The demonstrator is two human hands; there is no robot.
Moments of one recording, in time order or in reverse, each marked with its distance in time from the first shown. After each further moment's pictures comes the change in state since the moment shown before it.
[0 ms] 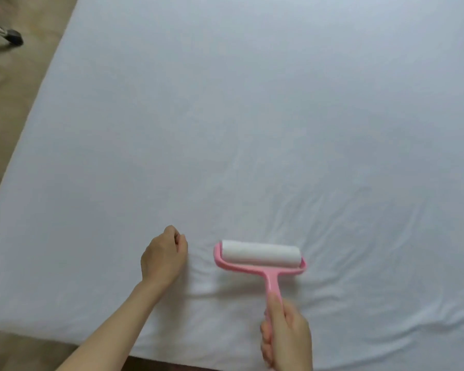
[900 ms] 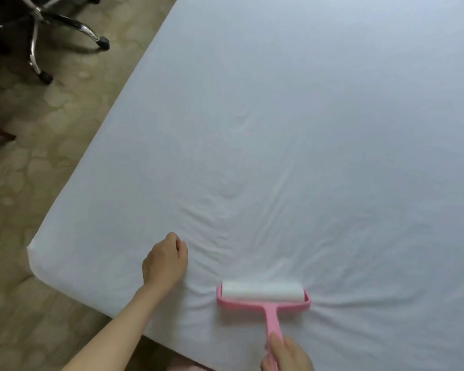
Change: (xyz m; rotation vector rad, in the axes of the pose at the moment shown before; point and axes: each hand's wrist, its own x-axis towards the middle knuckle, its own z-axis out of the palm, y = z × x) left_hand -0.013 -0.064 -0.031 0.026 0.079 -0.204; right_hand -0.011 0.038 0.014 -0.215 -0.330 -0.020
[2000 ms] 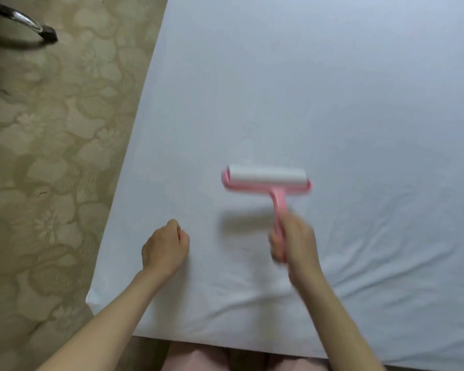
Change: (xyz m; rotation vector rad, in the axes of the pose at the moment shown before) left_hand 0.154 -0.114 -0.106 0.093 -0.178 0.263; right_hand 0.058 -0.209 0.198 0.364 0.366 -0.205
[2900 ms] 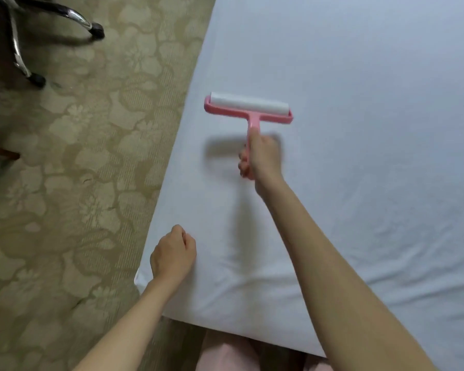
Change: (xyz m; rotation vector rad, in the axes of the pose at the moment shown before) left_hand -0.012 -0.078 -0.009 -0.068 0.098 -0.145; right_hand 0.040 -0.036 0.166 -0.083 -0.171 -0.054
